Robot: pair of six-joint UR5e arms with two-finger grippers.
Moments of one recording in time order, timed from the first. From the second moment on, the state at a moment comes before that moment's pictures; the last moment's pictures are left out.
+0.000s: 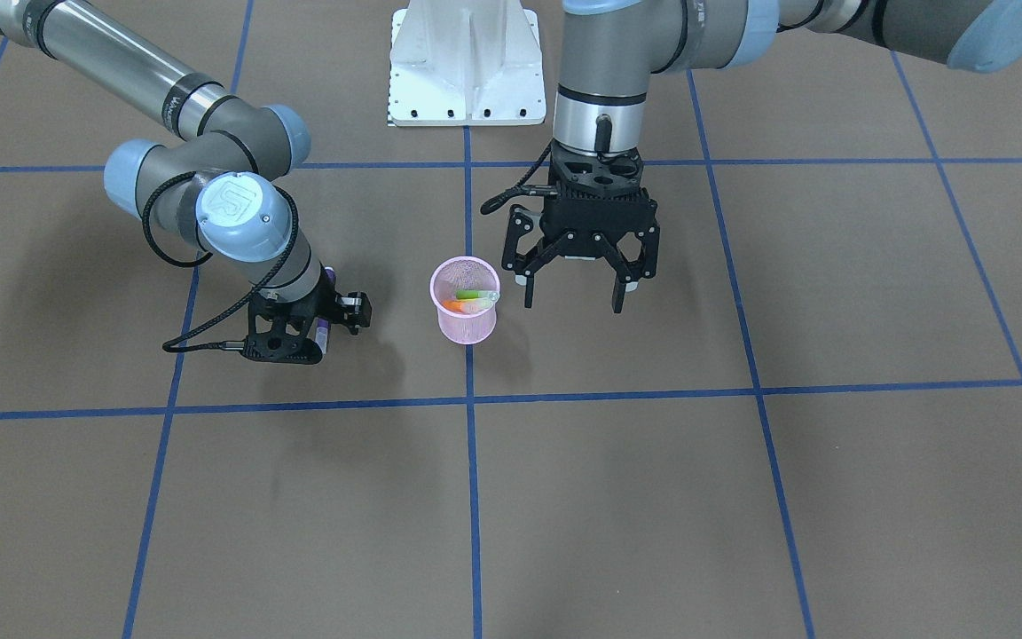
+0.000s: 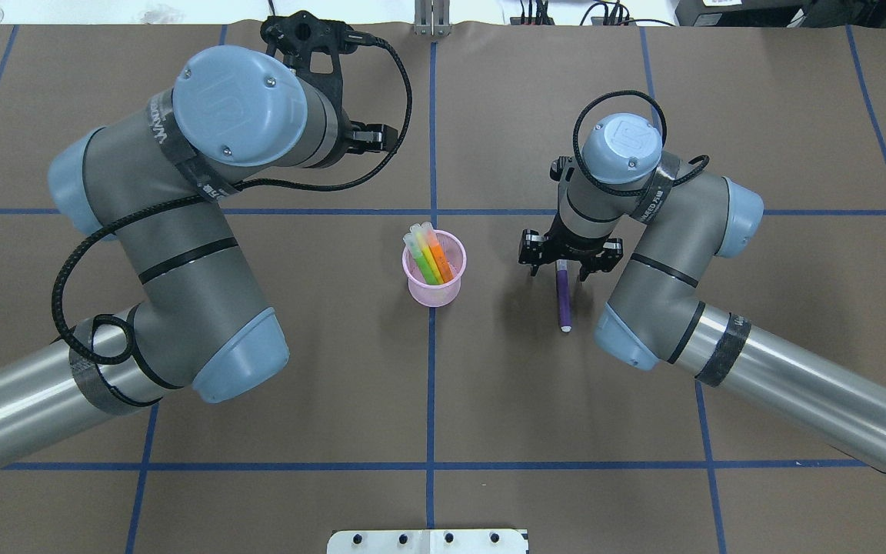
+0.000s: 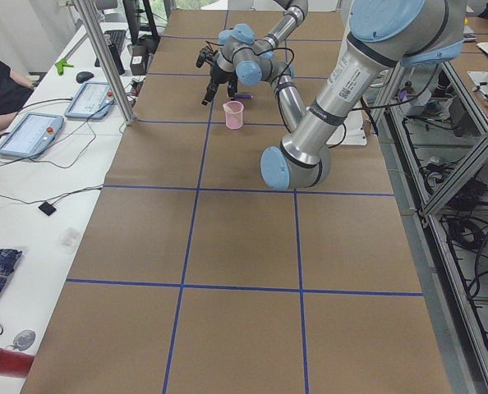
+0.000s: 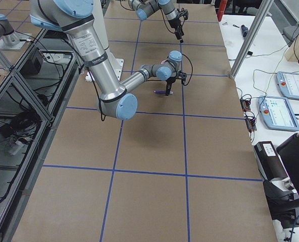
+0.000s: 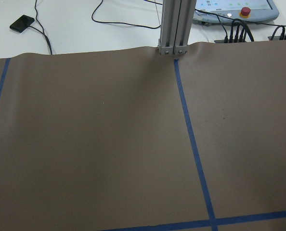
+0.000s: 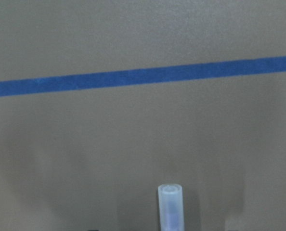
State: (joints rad) left arm -0.65 -2.31 -1.79 -1.59 -1.54 -1.05; right arm 0.67 -1.00 1.47 -1.40 2.09 1.17
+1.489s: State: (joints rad) left arm -0.65 -2.31 -1.78 -1.59 -1.55 -1.06; right arm 0.67 -1.00 1.48 -1.40 2.07 1.18
